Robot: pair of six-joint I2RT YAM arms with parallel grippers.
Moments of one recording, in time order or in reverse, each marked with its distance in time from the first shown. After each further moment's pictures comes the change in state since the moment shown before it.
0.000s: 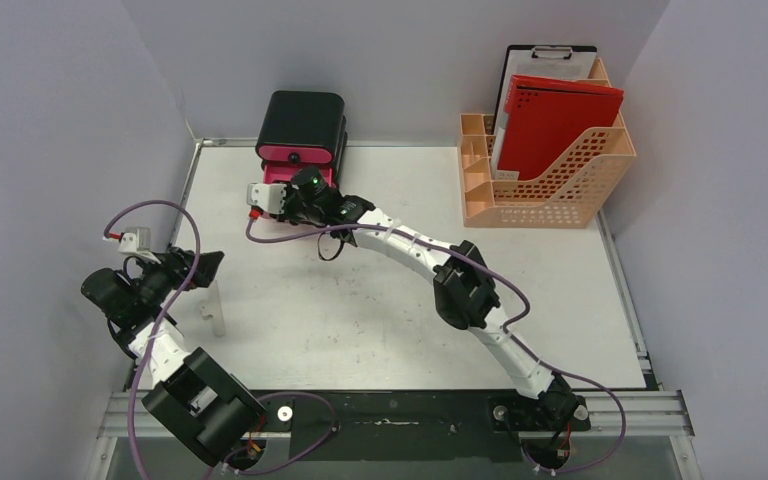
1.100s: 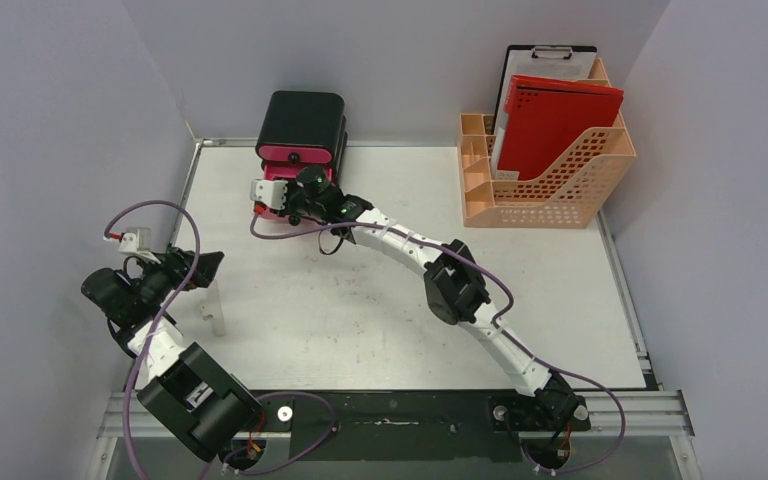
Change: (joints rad) left arm 0.000 0.032 -0.002 0.023 0.011 0.000; right arm -0.044 0.136 0.111 0.117 -0.096 0.008
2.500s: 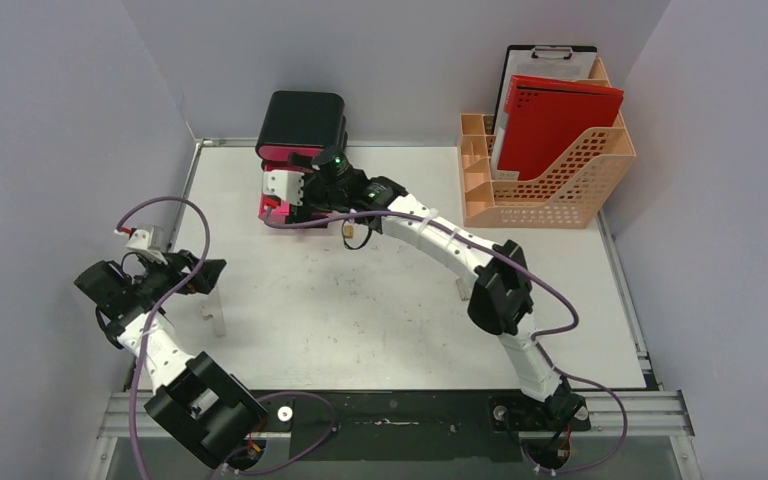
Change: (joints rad) left arm -0.003 -0.041 0.126 -0.441 -0.005 0.395; right arm 0.011 -0.334 -0.201 -0.293 -0.026 0.005
